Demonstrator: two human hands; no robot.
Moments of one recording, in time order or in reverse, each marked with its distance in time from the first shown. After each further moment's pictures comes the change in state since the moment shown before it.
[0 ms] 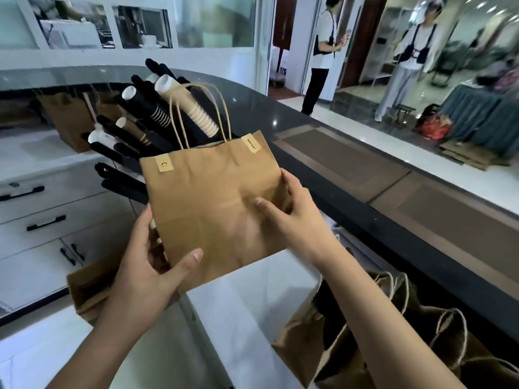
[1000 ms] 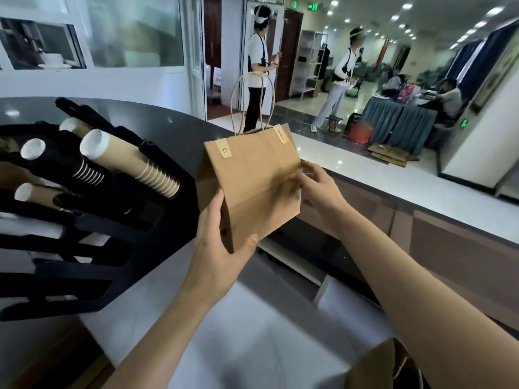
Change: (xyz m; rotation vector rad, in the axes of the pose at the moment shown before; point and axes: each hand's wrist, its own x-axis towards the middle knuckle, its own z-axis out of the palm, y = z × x) left_hand 0.282 -0.051 0.109 -0.020 -0.333 0.285; right_hand 0.263 0.038 -0.050 0.163 0.413 0.260
